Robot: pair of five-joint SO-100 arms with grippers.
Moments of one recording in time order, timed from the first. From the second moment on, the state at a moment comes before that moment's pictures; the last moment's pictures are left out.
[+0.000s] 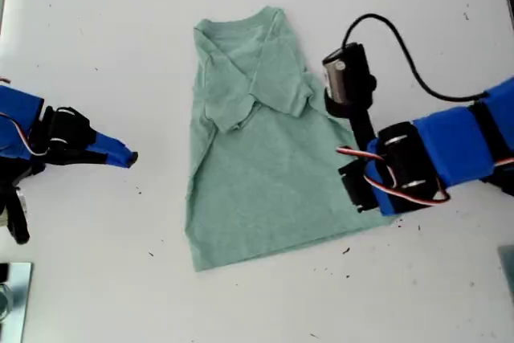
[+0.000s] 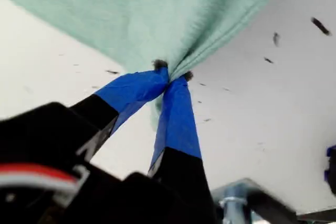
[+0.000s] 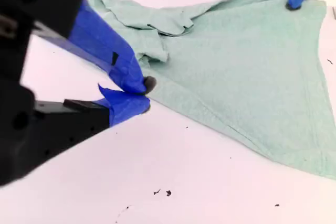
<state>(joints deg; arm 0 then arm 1) 1.1 206.1 184.4 58.6 -17.9 -11.2 95.7 81.7 97.1 -4.7</state>
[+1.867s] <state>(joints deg) 3.2 188.5 173.8 58.7 -20.3 12.6 182.6 170.2 75.7 -22.1</state>
